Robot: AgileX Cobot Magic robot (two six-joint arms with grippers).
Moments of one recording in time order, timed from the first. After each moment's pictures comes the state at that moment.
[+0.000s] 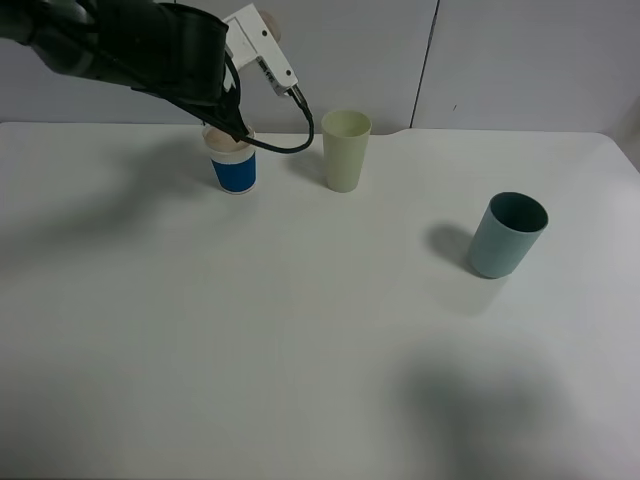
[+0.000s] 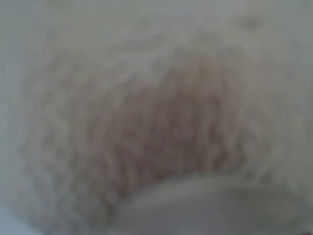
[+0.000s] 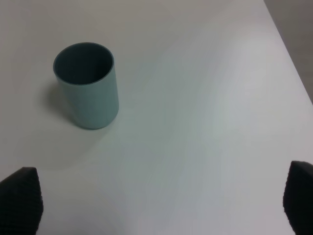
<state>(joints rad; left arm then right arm) -0.60 1.97 -1.33 -1.75 -0.86 2.38 -0.08 0.00 -0.51 0.01 1.07 -0.07</state>
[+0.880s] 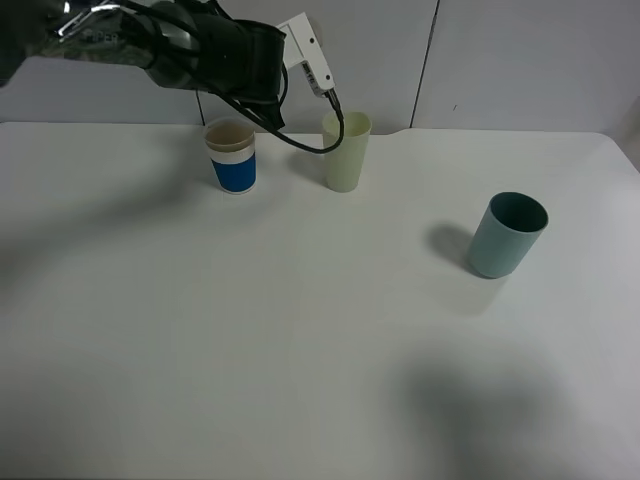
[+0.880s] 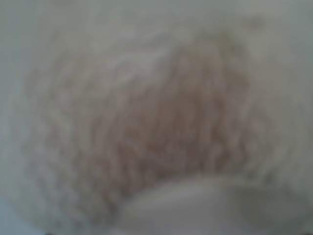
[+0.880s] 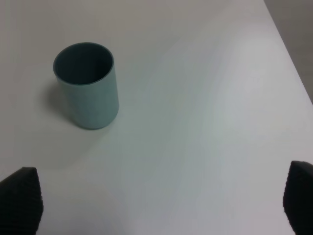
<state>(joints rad) -0.60 2.20 -1.64 -1.74 -0.86 2.51 -0.08 0.00 -0.51 0.01 1.07 -0.07</state>
